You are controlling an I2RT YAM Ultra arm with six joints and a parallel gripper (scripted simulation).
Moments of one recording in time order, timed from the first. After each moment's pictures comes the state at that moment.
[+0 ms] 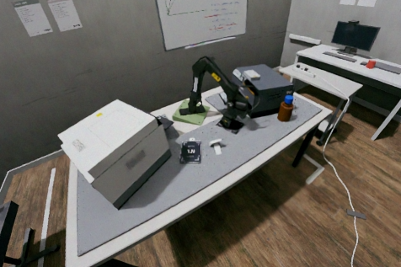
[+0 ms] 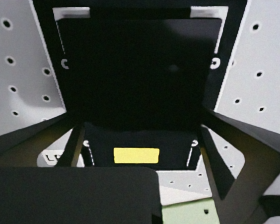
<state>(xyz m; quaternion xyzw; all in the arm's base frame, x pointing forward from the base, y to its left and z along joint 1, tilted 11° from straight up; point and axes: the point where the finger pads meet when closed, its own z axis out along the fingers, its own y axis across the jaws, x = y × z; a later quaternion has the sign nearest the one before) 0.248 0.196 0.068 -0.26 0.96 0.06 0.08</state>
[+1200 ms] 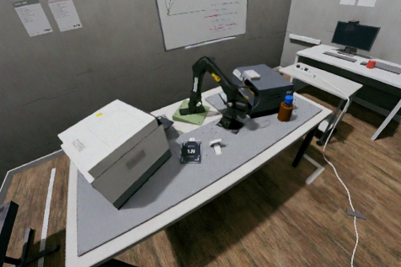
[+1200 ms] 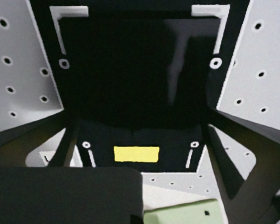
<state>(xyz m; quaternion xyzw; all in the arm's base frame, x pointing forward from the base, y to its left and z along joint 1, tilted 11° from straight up) 0.248 0.196 0.065 -0.26 0.96 0.06 0.08</state>
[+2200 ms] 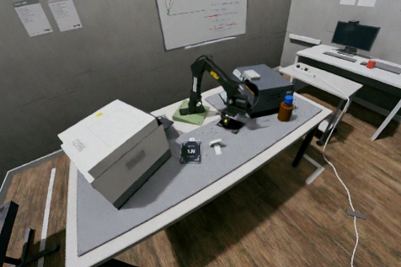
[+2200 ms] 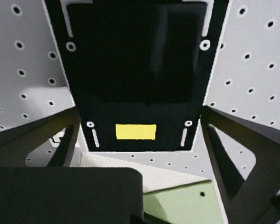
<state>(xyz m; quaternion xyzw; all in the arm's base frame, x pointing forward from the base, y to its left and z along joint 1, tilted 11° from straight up) 0.241 0.189 0.086 -0.26 0.96 0.05 0.07</state>
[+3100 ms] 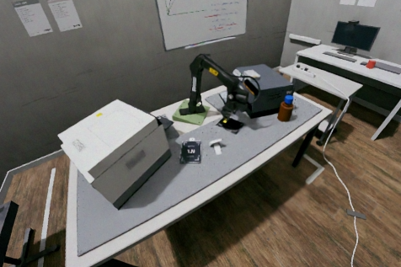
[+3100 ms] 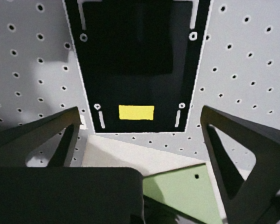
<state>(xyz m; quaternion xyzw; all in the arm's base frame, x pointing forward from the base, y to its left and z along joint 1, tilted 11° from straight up) 0.238 0.185 0.119 -0.26 0.96 0.05 0.07</state>
